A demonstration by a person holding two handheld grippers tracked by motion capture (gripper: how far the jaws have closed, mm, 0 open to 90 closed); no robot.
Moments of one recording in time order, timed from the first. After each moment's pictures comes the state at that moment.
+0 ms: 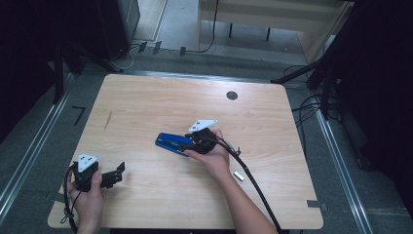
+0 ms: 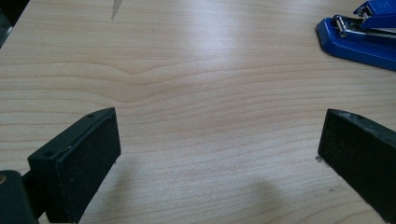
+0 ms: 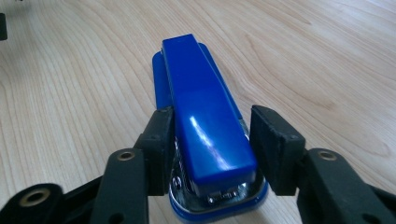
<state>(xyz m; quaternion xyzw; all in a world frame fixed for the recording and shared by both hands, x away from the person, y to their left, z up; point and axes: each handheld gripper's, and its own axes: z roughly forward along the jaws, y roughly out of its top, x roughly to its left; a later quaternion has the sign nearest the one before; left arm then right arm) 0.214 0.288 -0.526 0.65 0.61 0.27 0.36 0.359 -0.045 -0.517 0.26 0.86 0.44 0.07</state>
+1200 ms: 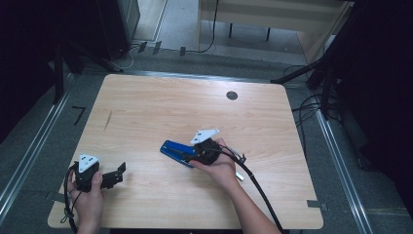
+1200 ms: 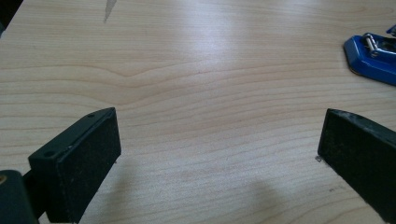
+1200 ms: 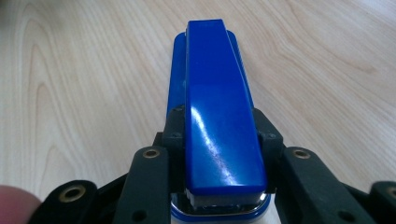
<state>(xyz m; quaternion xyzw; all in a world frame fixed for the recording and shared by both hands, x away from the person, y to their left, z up) 0.213 0.287 -0.525 0.66 0.60 0.27 0.36 0.328 -0.058 -0.519 0.22 0.88 0.41 0.05</state>
